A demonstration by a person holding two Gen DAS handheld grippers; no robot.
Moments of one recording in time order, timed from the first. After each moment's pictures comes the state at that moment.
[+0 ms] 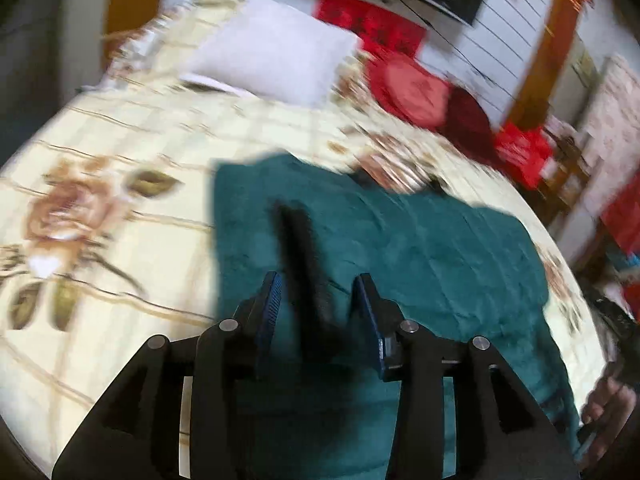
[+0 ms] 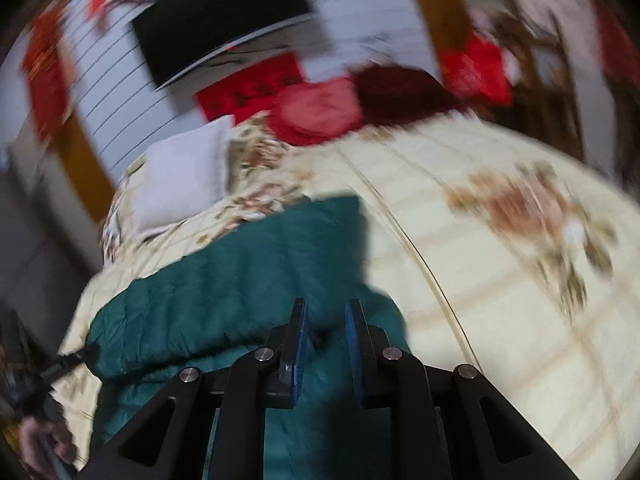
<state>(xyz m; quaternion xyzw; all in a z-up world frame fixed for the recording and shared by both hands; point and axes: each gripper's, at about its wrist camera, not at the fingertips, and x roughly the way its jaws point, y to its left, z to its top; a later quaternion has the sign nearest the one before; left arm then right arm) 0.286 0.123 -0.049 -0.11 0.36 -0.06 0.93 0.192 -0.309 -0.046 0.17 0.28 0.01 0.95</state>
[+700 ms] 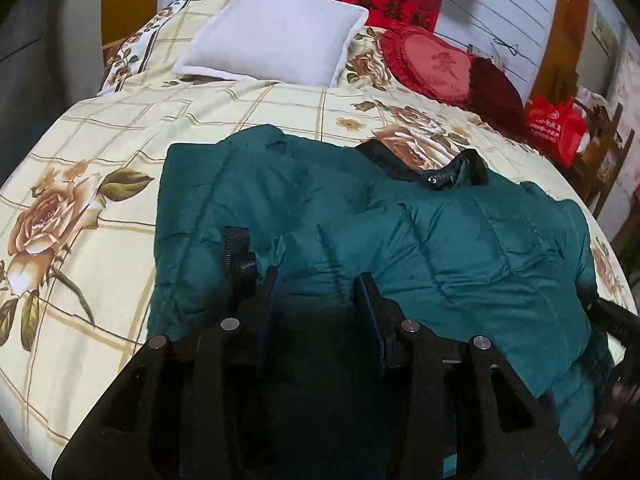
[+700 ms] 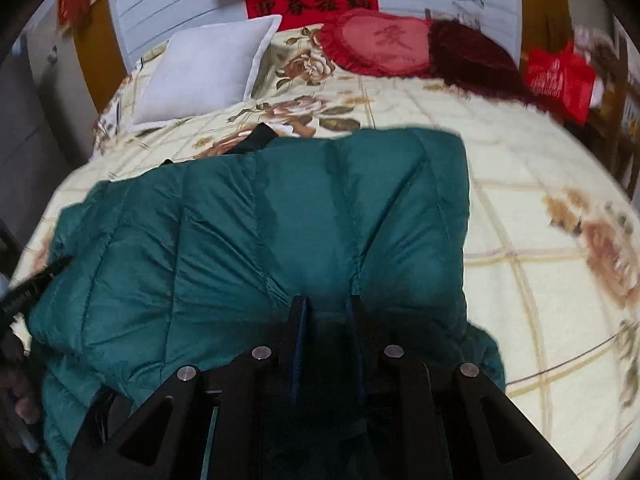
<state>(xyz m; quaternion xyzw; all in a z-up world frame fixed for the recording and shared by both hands) 0.336 0.072 -0.107 -0.06 0.39 -0.05 0.92 0.292 -0.269 -0.115 0.07 0.40 0.08 0.91</state>
